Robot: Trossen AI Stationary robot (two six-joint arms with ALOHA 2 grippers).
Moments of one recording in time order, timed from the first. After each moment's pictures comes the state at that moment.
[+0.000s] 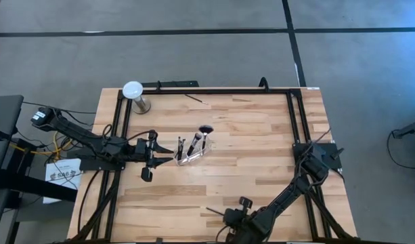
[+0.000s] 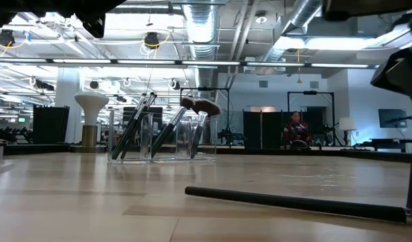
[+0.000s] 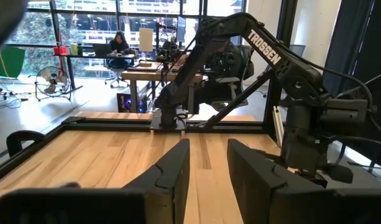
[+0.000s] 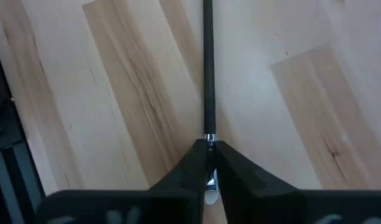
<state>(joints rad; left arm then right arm) -0.42 0.80 0.31 0.55 -0.37 0.02 0.80 2.24 1.59 -0.76 0.33 1.09</state>
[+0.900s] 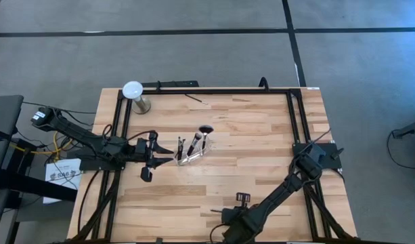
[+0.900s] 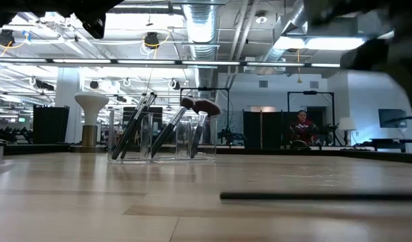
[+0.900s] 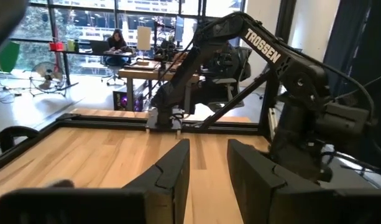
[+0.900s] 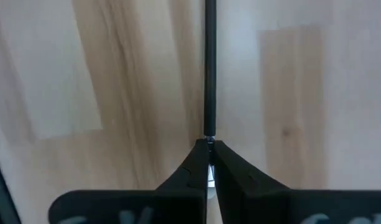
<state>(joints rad) -0.42 0.80 0.31 0.55 -0.36 -0.01 0.73 2.26 1.74 -1.05 0.17 0.81</state>
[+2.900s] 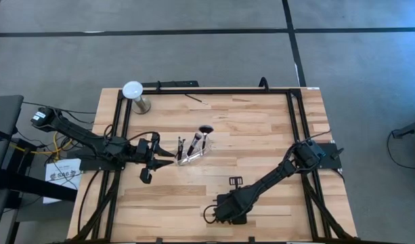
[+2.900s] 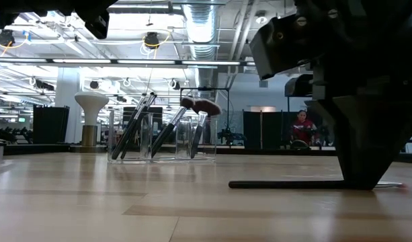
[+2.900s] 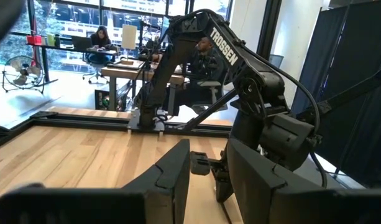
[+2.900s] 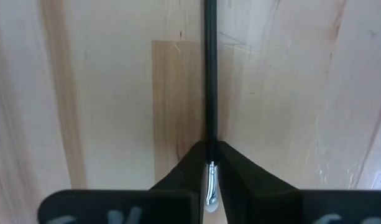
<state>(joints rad) -0.41 0.83 0.31 0.60 -0.28 -0.07 0.57 2.23 1.60 -1.01 0.08 0.47</state>
